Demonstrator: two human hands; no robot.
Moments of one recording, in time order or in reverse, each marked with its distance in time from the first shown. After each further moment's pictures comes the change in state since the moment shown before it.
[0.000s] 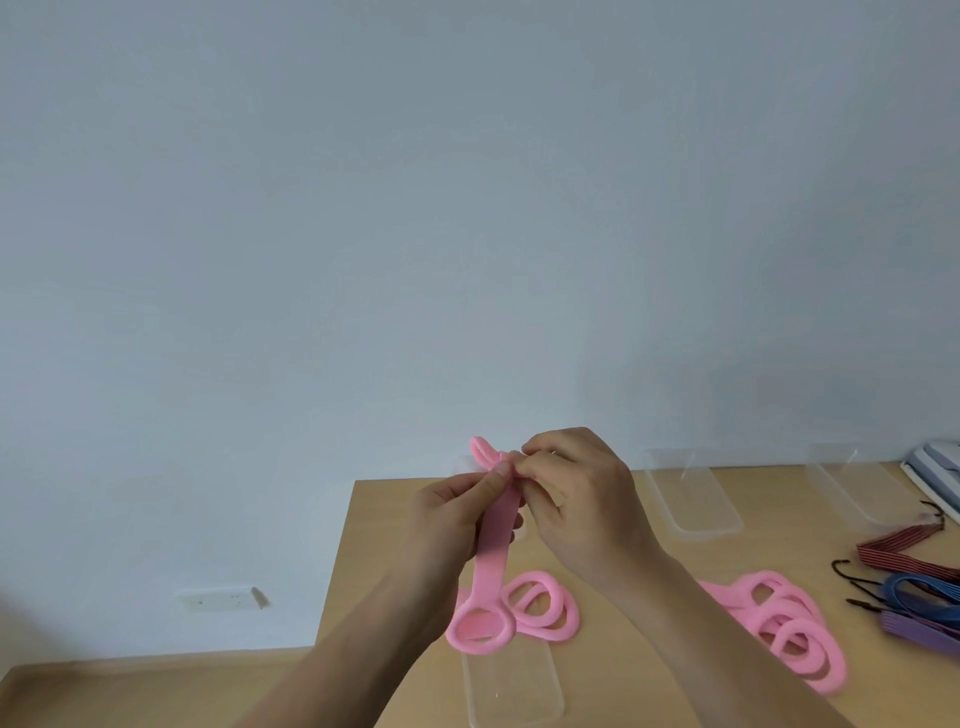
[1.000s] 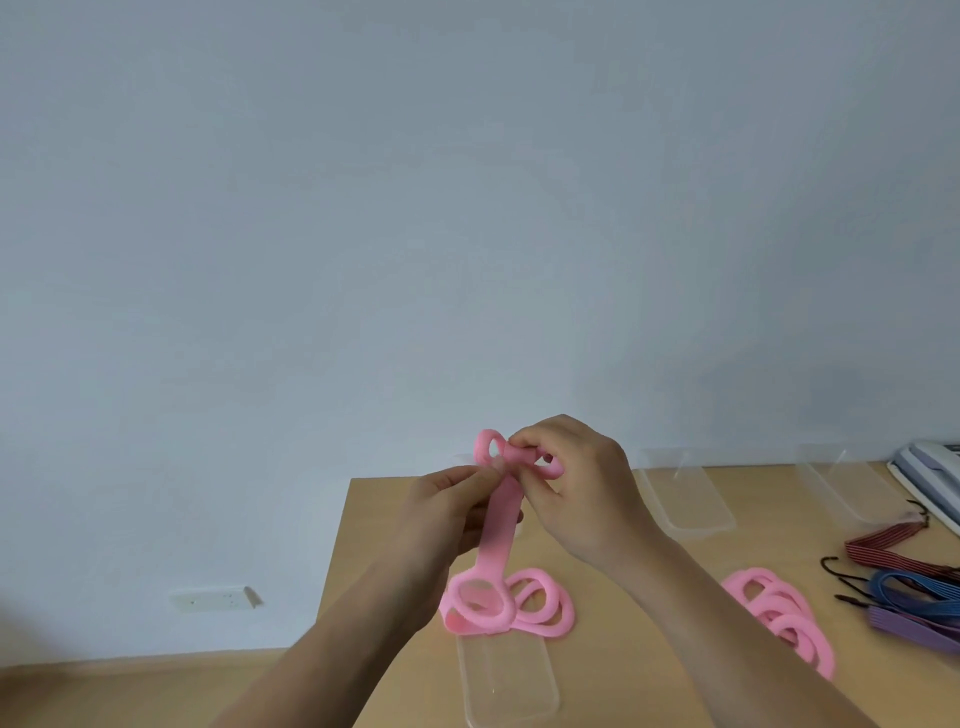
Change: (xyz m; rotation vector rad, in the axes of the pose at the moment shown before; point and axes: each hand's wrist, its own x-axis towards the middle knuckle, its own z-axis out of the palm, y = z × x) left_hand 0.008 -0.004 -0.016 0.053 -0.116 -0.005; right_hand 0.011 -0.006 -0.007 0.158 -0.095 0.148
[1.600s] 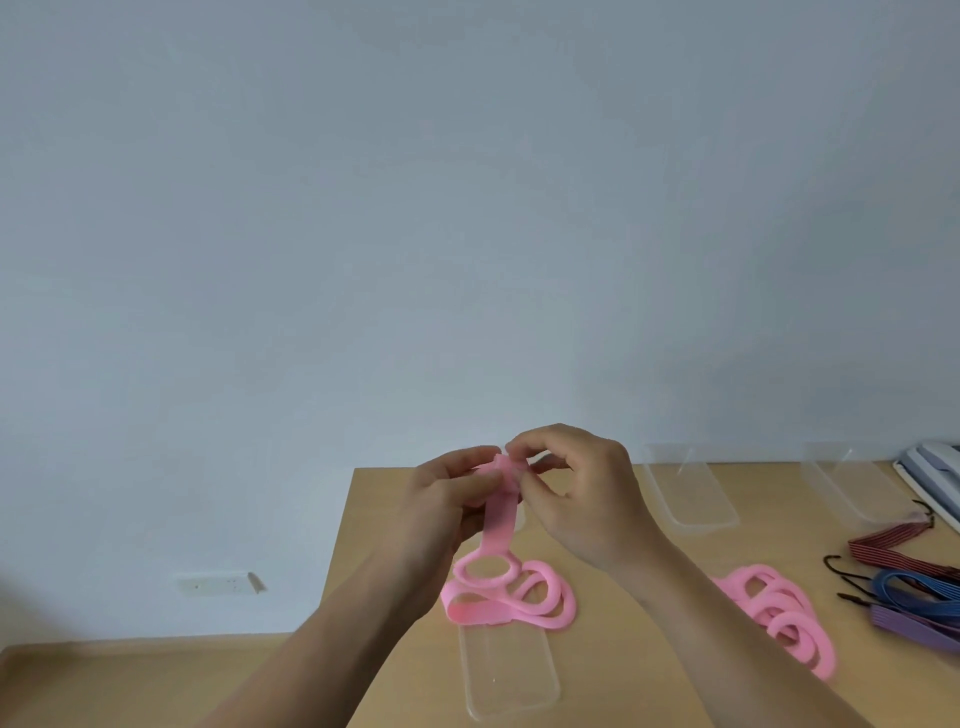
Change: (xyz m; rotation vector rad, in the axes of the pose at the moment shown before) left_hand 0.005 -0.006 -0.009 -0.118 -0.056 0.023; right_hand -0.006 -0.001 0.006 0.215 0.007 0.041
